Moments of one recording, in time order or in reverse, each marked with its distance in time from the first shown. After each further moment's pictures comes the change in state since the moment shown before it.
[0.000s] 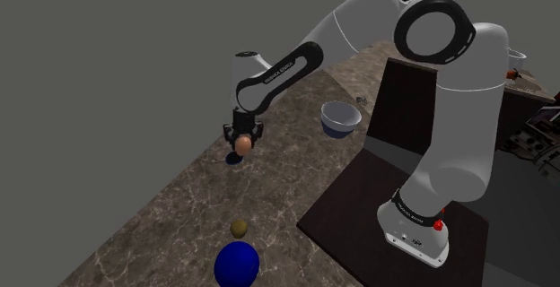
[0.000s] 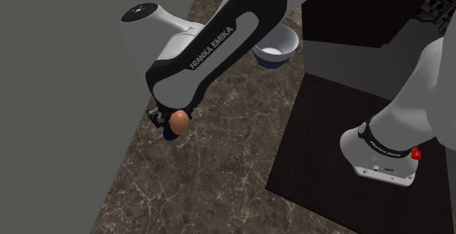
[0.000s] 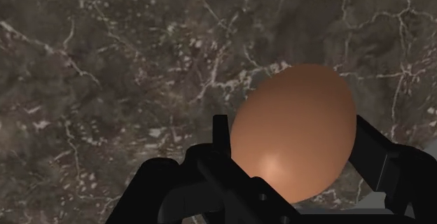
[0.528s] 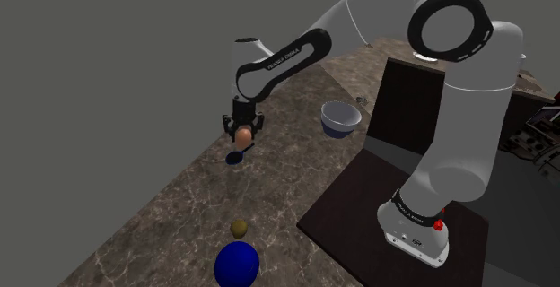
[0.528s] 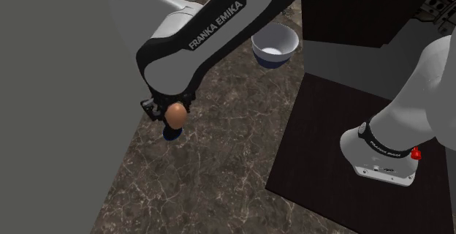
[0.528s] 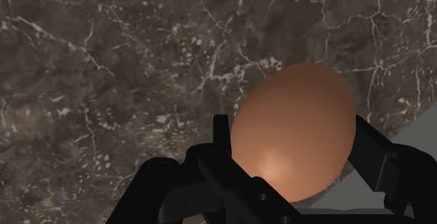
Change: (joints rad) arm -0.007 -0.070 0.007 0.013 0.011 -0.083 0.000
